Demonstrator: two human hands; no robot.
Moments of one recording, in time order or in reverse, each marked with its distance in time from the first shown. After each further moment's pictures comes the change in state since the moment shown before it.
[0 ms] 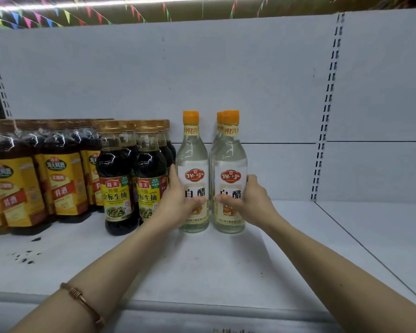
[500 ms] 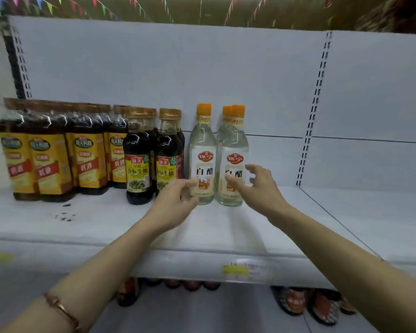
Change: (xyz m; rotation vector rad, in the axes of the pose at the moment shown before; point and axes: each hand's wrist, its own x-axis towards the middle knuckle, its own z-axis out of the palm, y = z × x) left_hand -0.096 0.006 -0.045 0.087 -0.097 0.087; right_hand -0.106 -0.054 -0.018 0.015 0.043 0.001
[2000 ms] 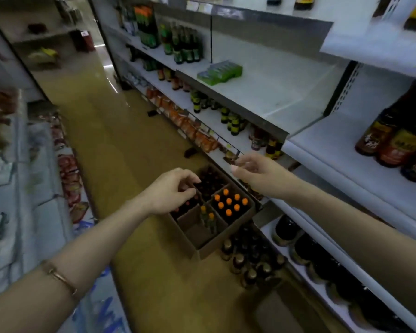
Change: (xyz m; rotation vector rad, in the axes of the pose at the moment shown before) left_hand -0.604 -0.222 -0.333 0.322 0.069 -0.831; right_hand -0.417 -0.194 0.434 -0.081 -1.264 -0.293
